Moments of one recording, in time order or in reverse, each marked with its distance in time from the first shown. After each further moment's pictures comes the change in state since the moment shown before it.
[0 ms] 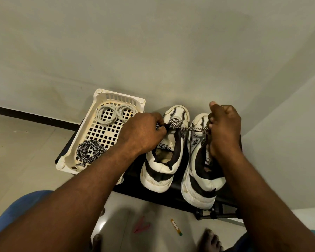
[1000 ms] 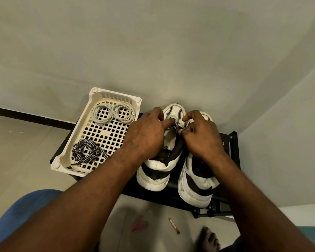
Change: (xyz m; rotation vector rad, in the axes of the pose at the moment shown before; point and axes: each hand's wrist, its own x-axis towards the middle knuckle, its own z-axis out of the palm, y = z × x) left_hand -0.004 0.012 0.020 0.377 0.018 0.237; right_hand -0.013 0.018 -0.005 -0.979 -0.432 -0.331
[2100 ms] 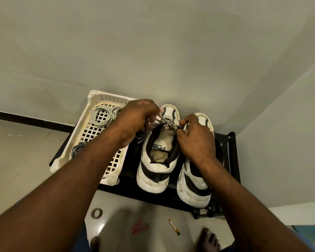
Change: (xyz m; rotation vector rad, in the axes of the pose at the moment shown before) left_hand 0.010 -0.018 -0.054 -1.281 -0.074 -0.446; right_hand -0.010 -0.011 0.012 -0.094 0.120 0.002
